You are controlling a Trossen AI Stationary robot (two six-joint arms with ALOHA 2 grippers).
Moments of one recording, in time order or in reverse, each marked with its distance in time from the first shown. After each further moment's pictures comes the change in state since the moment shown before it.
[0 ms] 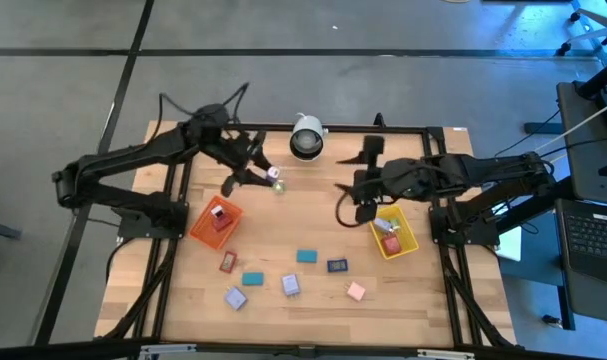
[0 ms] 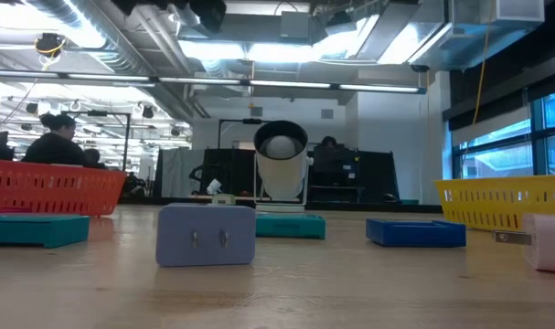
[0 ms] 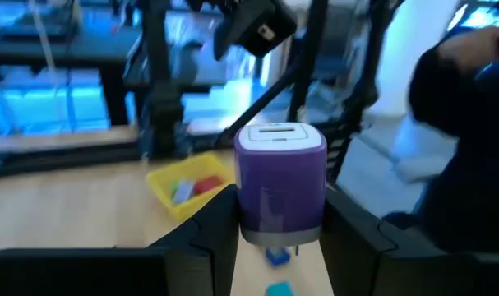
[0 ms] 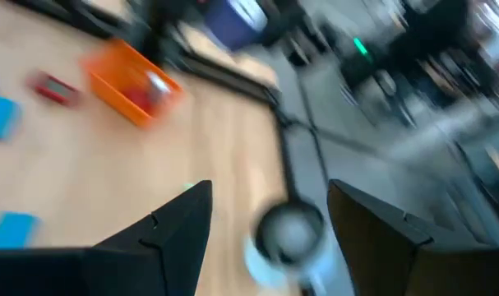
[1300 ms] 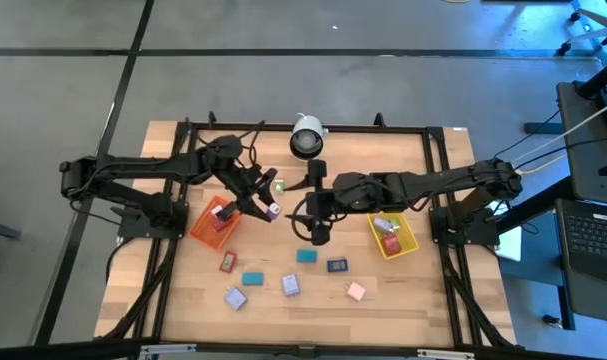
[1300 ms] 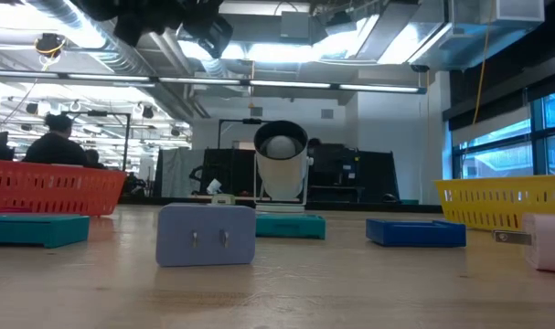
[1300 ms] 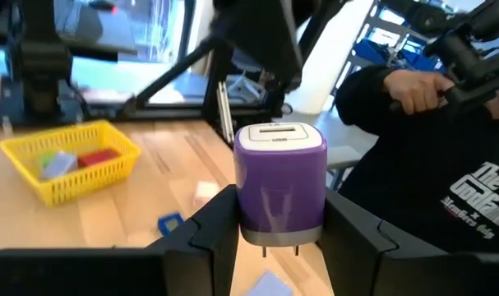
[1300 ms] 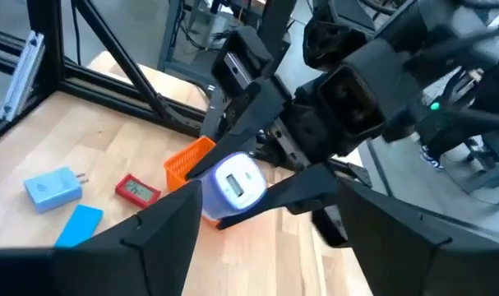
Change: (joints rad) left arm -0.157 0.071 -0.220 0.308 0.098 -0.178; right arm -0.027 0.280 0.000 0.445 -0.267 0.041
